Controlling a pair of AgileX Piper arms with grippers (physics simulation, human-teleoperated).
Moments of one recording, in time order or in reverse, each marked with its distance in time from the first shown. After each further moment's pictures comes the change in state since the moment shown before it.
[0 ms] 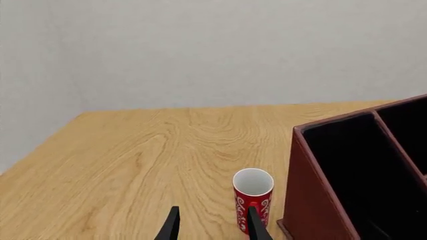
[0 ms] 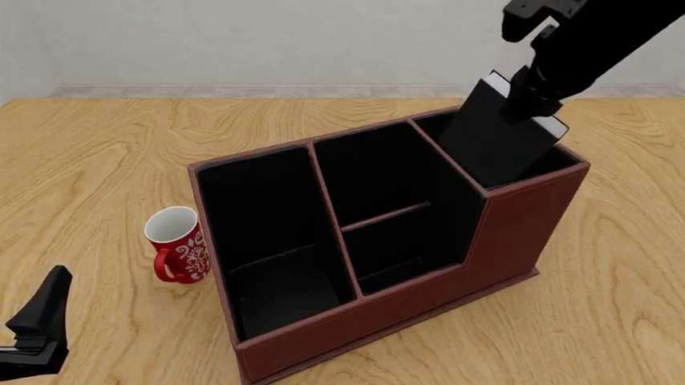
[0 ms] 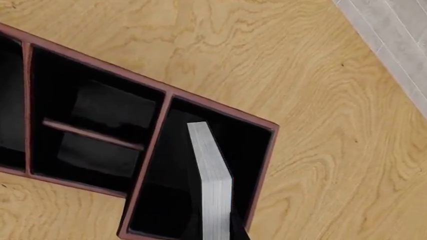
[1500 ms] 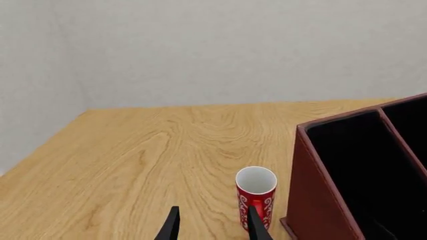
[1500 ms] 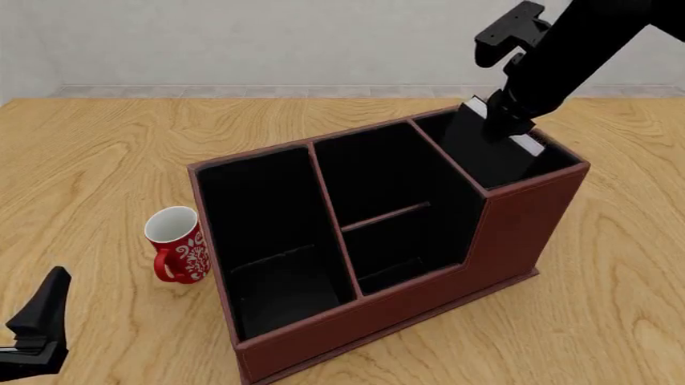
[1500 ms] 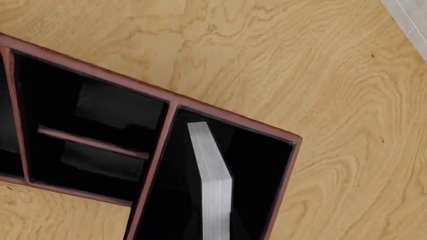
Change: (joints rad) left arm 0.013 0.000 0.000 0.009 0.008; right arm 0.020 0.084 0.011 -0.007 0.037
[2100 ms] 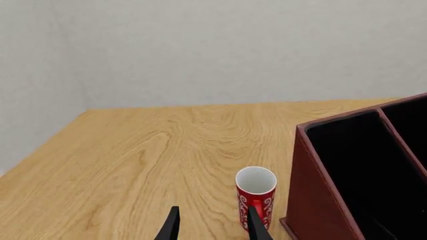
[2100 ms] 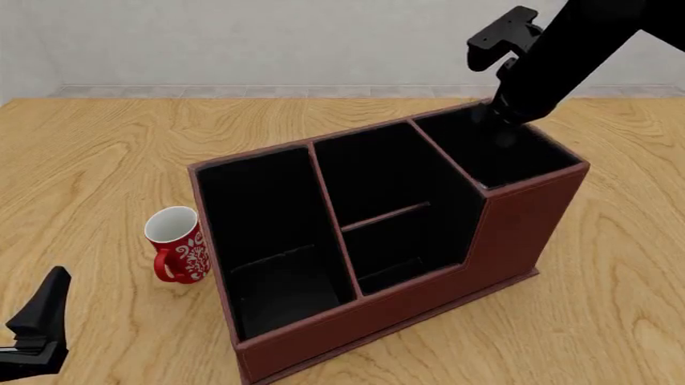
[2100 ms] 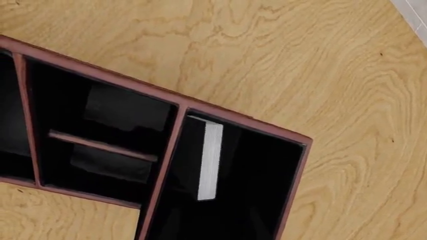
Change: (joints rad) left arm -0.001 0.000 0.000 0.000 0.000; right arm 0.027 -0.007 0.022 -0.011 0.044
